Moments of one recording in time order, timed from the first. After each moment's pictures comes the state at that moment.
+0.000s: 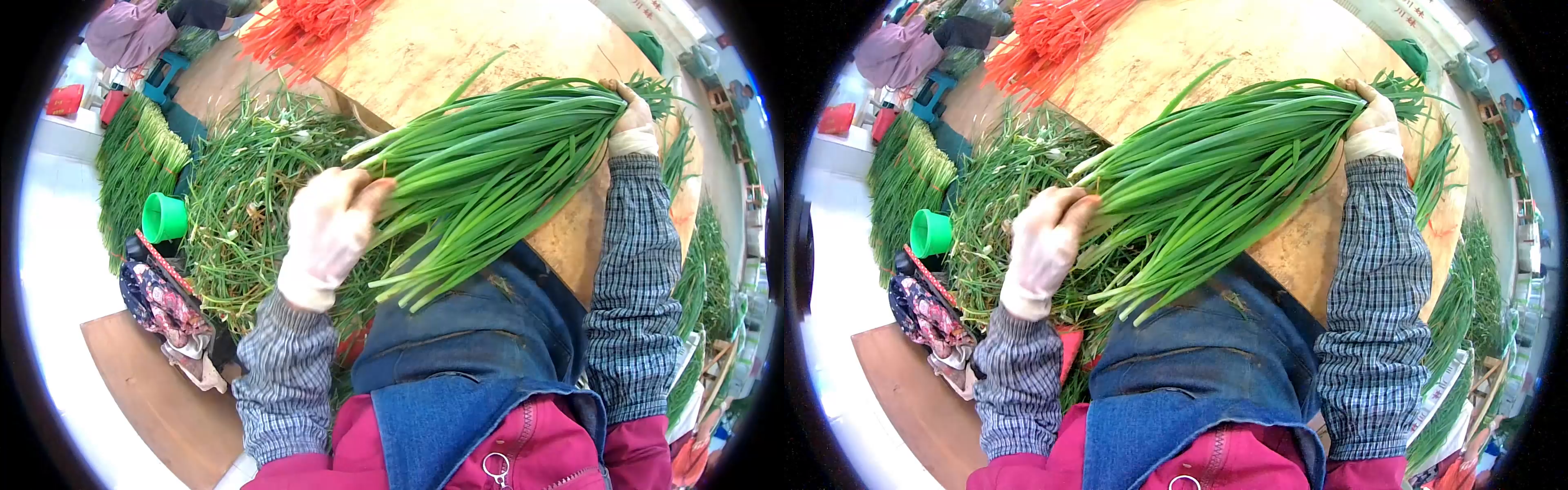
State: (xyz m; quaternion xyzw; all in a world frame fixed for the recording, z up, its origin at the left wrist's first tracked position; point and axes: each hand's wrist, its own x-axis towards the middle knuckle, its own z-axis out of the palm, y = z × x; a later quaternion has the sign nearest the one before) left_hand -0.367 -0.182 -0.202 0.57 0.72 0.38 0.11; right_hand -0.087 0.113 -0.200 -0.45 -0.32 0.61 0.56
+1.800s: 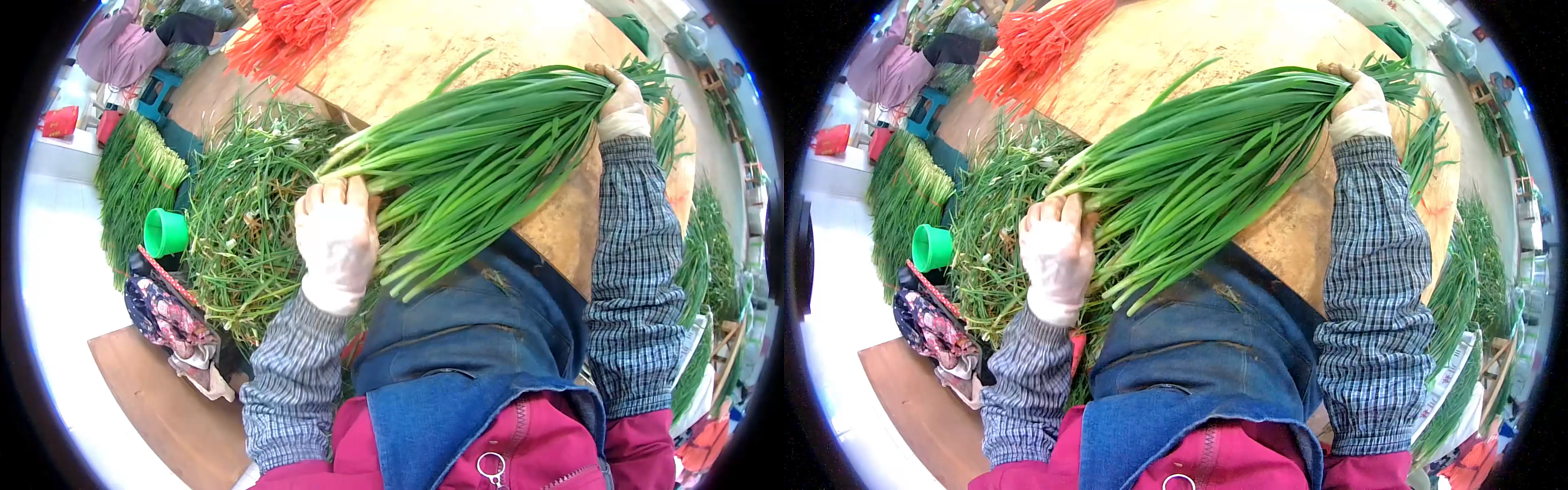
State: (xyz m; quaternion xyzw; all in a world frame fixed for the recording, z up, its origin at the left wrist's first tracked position) left_hand -0.339 -0.182 -0.228 0.63 0.73 0.18 -0.18; right_hand -0.078 0.120 -0.200 -0.44 -0.31 0.61 0.59
